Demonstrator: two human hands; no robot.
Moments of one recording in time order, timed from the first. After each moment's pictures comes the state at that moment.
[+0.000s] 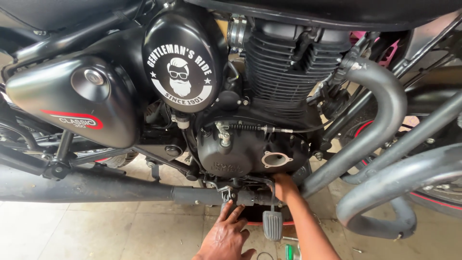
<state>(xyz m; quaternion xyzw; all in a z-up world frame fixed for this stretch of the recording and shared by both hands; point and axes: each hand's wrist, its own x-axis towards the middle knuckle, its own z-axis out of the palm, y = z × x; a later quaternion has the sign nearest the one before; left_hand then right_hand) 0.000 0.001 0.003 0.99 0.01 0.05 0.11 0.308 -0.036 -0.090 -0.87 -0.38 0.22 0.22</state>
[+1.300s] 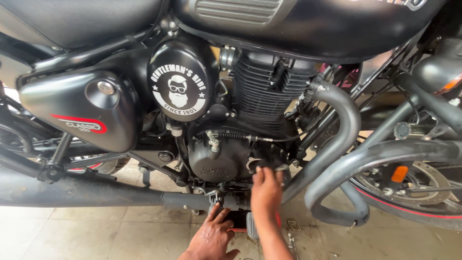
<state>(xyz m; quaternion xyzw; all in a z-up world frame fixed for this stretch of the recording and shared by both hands) -0.007 -0.003 0.013 0.99 0.02 0.03 0.12 0.160 -0.063 0.074 -0.77 -0.27 -0.22 0.54</state>
